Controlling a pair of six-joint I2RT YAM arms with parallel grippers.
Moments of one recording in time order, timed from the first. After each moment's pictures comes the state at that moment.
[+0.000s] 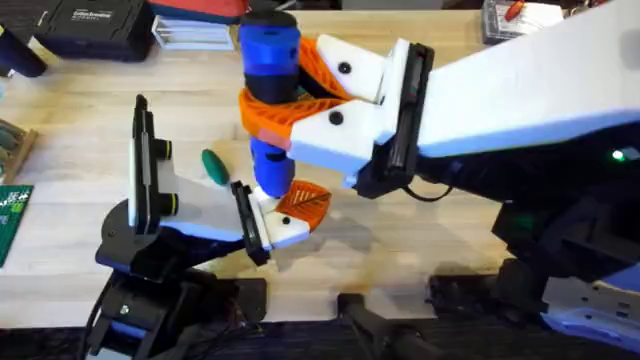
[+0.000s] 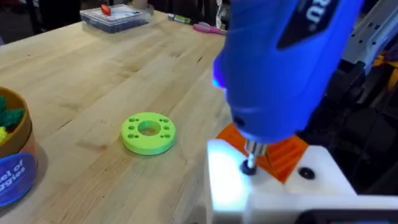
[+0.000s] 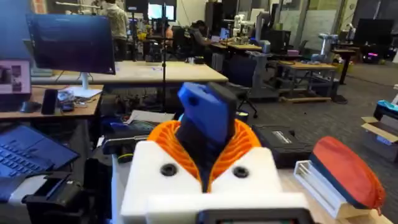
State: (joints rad) left arm -0.26 0.01 0.01 -0.10 0.97 -0.11; right arm 0.94 0.99 0.63 0.64 -0.34 0.01
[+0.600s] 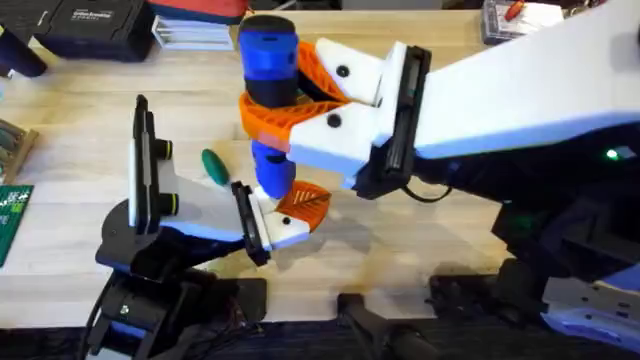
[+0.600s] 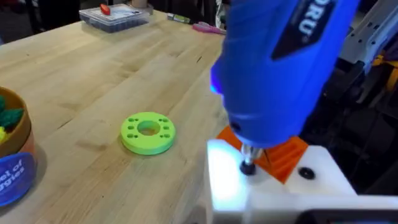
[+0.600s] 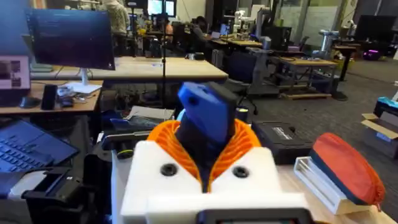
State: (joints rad) left arm -0.26 0.01 0.01 -0.10 0.97 -0.11; right arm 0.94 0.99 0.63 0.61 -0.34 0.00
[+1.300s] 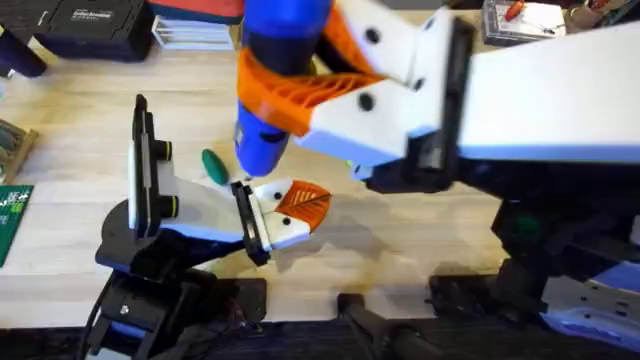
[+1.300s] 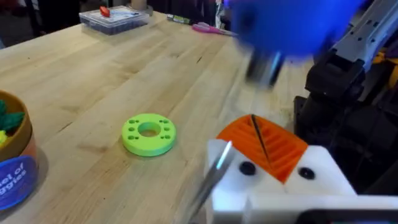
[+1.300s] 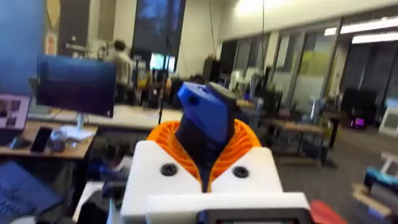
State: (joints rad) left arm -0.26 0.01 0.01 -0.10 0.97 -0.09; right arm 0.94 1.01 0.61 0.89 -0.36 0.00
